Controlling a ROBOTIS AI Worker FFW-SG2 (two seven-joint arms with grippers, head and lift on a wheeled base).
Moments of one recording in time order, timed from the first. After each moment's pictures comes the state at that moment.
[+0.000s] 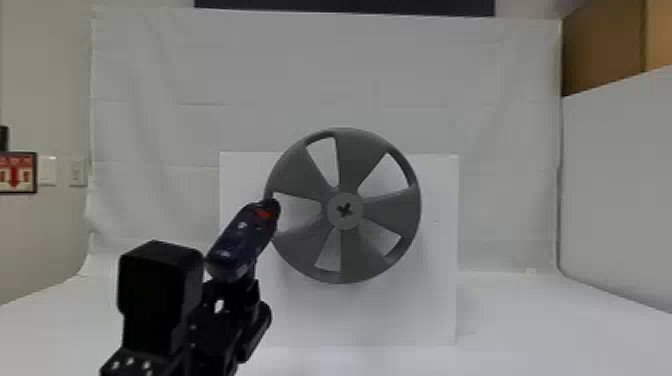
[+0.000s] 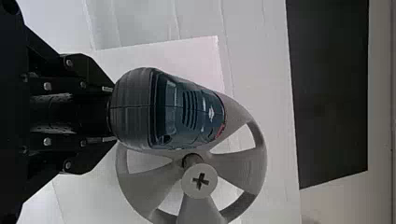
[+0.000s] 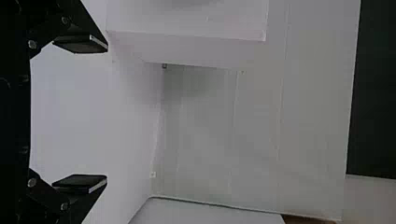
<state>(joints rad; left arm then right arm) -0.36 0.25 -0.29 -2.38 0.18 0.82 0.20 -0.41 -0.34 -0.64 -2.31 0.07 1.19 0.80</state>
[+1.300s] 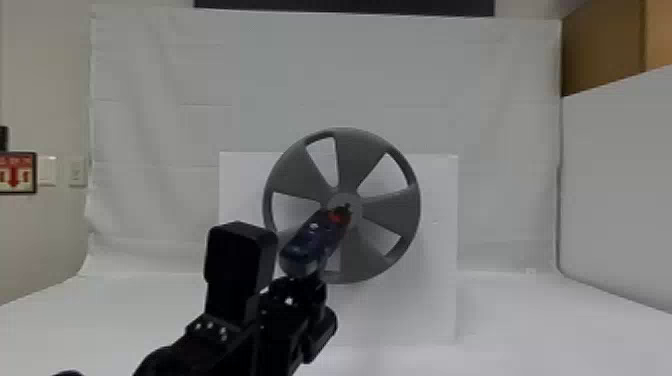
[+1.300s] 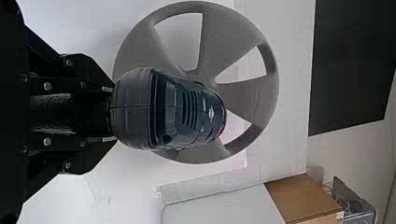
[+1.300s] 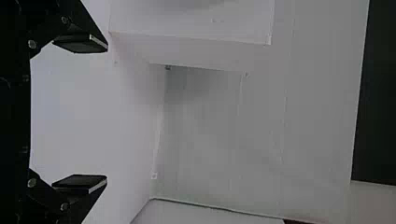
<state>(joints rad) -0.51 0.21 -0.37 -2.27 0.29 0.91 0.11 -0.42 -0.35 -0.60 -2.31 0.10 1.20 0.80</state>
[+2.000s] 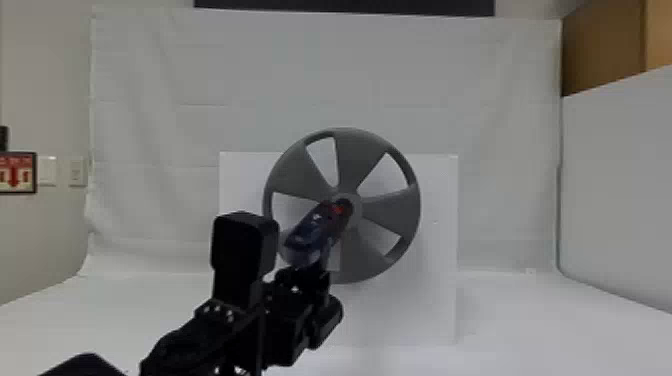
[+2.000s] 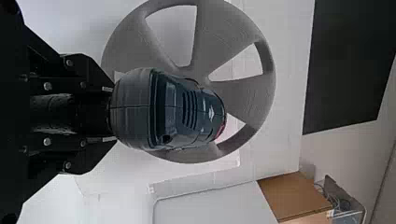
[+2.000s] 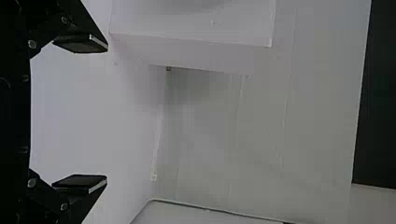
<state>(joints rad) -0.55 0.18 -0.37 -2.19 0.30 0.86 0.08 -0.42 -0.35 -0.59 -2.31 0.10 1.20 0.80</state>
